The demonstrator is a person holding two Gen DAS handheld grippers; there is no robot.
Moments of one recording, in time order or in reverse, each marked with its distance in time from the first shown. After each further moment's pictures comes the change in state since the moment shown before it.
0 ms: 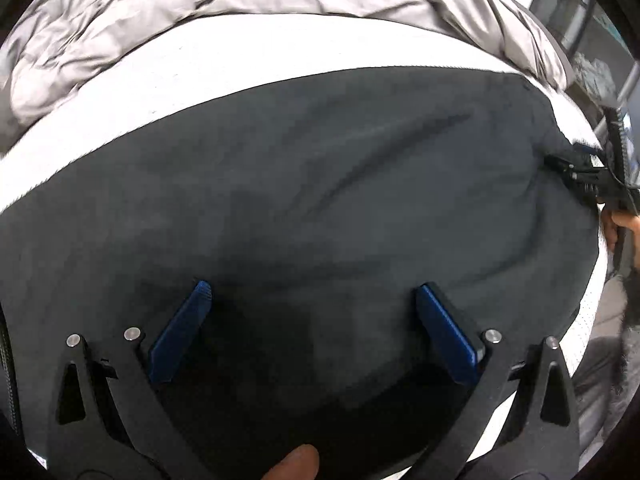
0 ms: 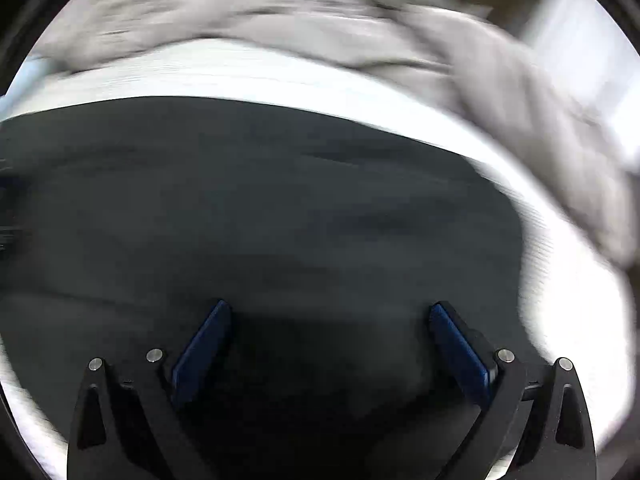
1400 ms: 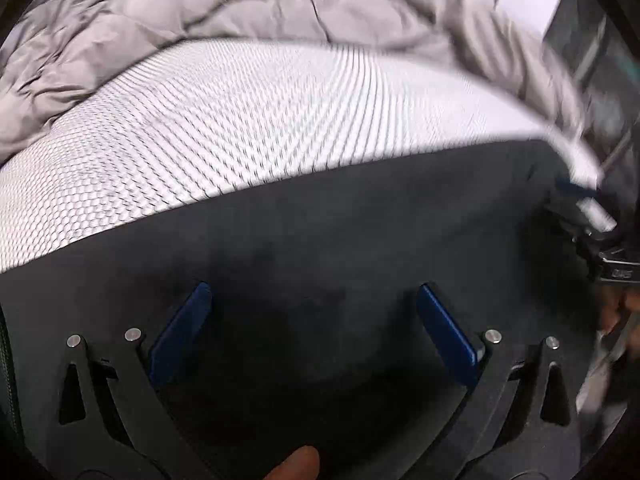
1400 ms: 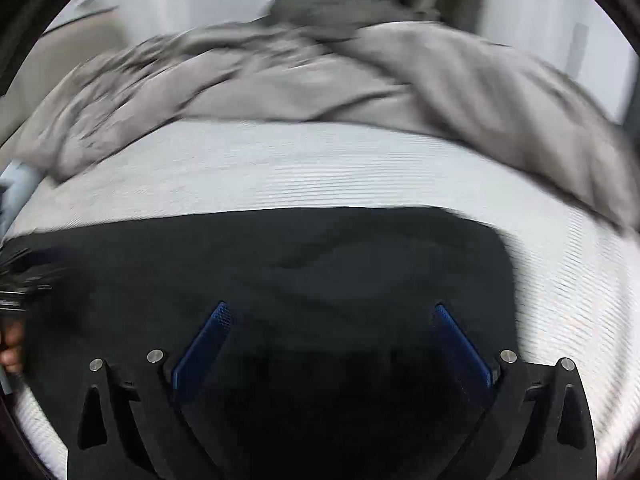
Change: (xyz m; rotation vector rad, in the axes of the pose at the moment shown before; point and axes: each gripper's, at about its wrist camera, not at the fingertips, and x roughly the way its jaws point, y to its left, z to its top) left arm 0.057 0.000 0.084 -0.013 -0.022 0.032; right arm -0.015 -0.005 0.056 0.150 -0.088 0.244
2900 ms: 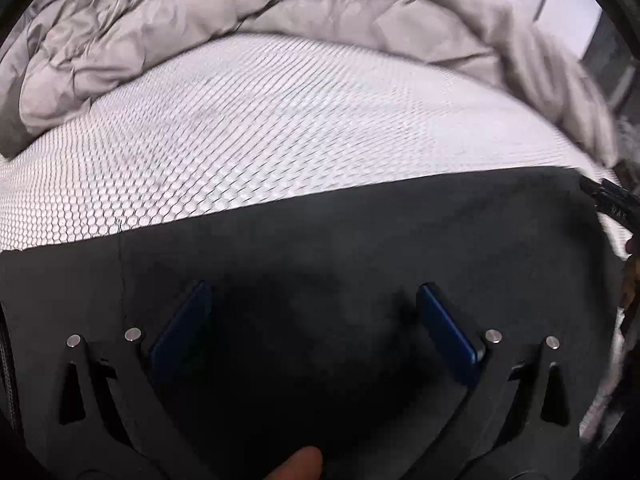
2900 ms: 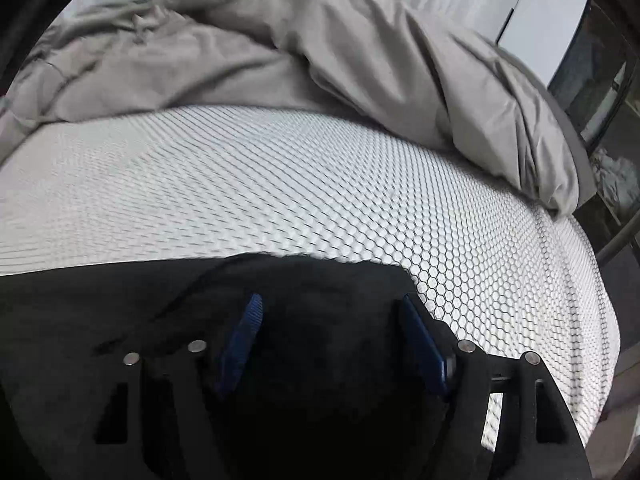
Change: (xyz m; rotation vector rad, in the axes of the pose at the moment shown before) left arm -0.018 0.020 0.011 -0.123 -0.057 0.033; right arm 0.051 -0.073 0.020 0.115 0.048 -0.404
